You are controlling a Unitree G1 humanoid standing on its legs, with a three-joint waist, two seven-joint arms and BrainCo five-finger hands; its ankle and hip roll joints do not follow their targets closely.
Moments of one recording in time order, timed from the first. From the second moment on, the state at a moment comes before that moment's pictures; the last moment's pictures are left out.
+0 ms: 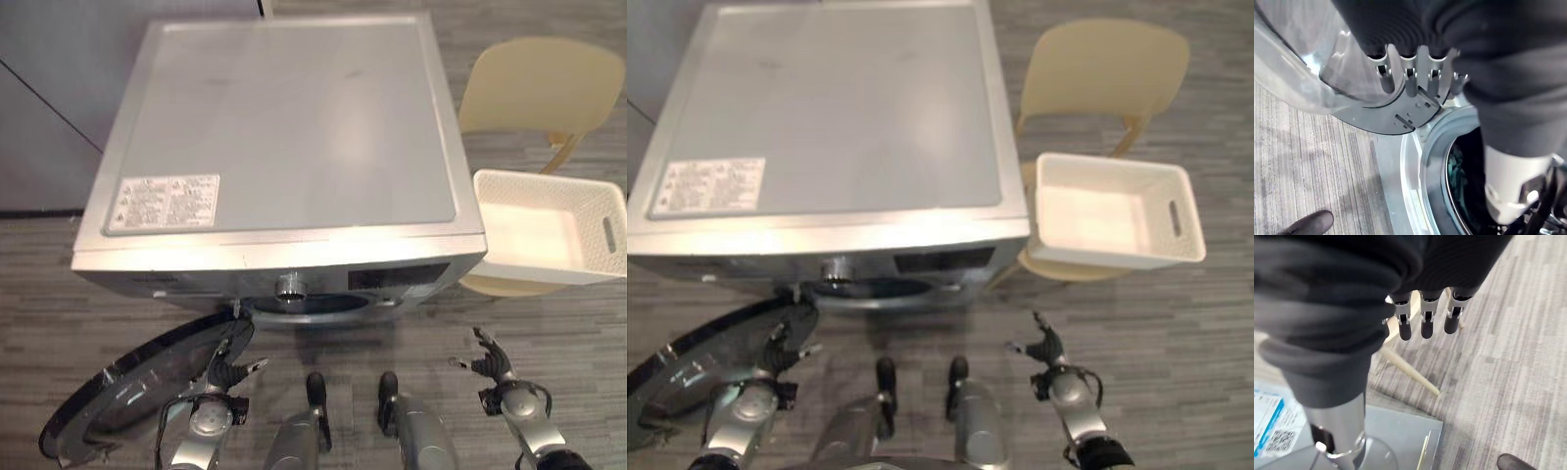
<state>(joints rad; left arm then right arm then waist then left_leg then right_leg) 0.09 0.37 -0.15 0.66 -0.10 -0.10 0.15 0.01 -0.37 0.15 0.73 -0.04 -0.09 -0.16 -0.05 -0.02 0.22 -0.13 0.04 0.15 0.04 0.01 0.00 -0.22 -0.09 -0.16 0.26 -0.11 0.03</state>
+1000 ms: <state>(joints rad) 0.08 0.35 -0.12 0.71 -0.06 -0.09 0.16 -0.05 -0.37 0.19 0.83 -0.04 -0.09 -0.16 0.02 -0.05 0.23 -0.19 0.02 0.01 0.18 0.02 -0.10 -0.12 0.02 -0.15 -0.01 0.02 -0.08</state>
